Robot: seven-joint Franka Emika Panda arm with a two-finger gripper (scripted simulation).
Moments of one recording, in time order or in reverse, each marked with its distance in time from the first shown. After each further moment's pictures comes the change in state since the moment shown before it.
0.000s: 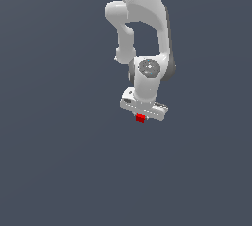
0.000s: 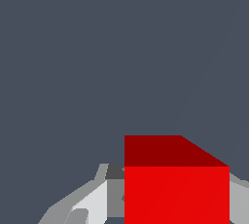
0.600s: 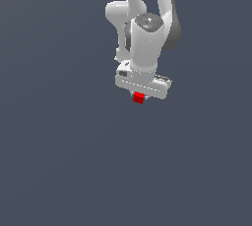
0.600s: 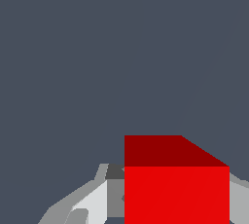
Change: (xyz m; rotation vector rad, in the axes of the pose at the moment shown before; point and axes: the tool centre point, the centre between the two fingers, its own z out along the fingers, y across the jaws) arm -0.016 0.023 -0.120 0.001 0.001 0.001
